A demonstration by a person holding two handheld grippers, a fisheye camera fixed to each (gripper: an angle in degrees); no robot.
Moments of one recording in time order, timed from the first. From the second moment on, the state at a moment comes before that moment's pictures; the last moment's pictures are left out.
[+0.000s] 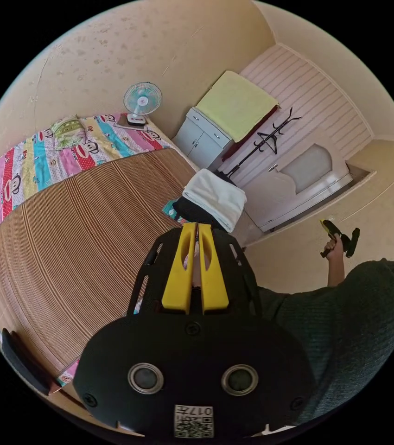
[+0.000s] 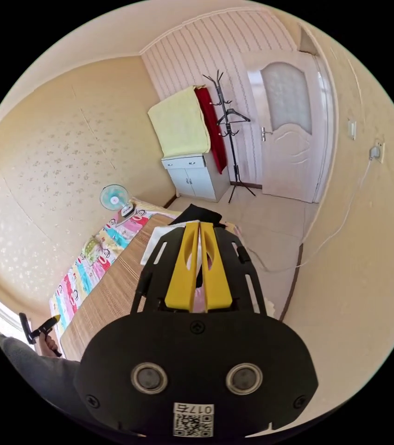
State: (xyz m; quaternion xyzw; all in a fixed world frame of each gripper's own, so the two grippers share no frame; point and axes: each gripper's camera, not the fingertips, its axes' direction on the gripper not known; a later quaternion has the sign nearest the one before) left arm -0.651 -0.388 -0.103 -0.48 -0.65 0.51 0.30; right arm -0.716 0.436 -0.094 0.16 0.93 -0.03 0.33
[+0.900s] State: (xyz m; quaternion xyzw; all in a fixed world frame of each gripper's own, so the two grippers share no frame) left arm -1.016 -0.425 -0.144 -0.53 -0.68 0.47 0.19; right arm -0.682 0.239 -0.363 -0.11 0.87 0.11 0.46
